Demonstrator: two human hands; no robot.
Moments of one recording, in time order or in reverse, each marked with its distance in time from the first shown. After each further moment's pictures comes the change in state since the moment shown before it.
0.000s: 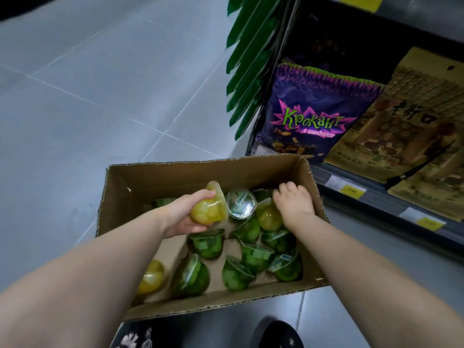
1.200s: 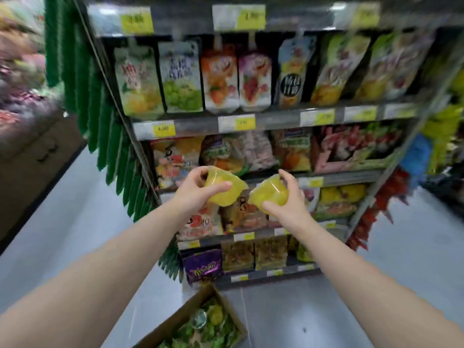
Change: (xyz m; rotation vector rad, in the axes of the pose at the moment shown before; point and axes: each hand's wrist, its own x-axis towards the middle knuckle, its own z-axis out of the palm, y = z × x) left_hand -0.557 0.455 0.311 0.522 -0.196 0.763; right_hand -0.443 0.322 -0.519 1.618 0.746 0.658
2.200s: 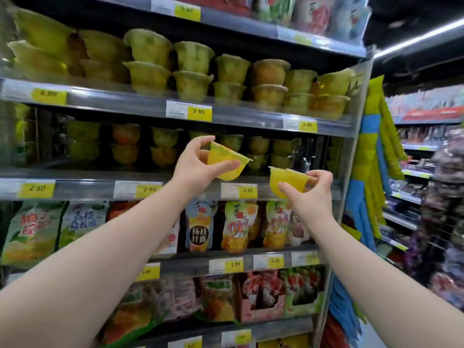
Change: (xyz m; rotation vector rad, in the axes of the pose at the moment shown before) left_hand 0.068 0.338 0.154 0.023 0.212 0.787; right_hand 0.121 -0.175 -0.304 0.048 0.628 -0.476
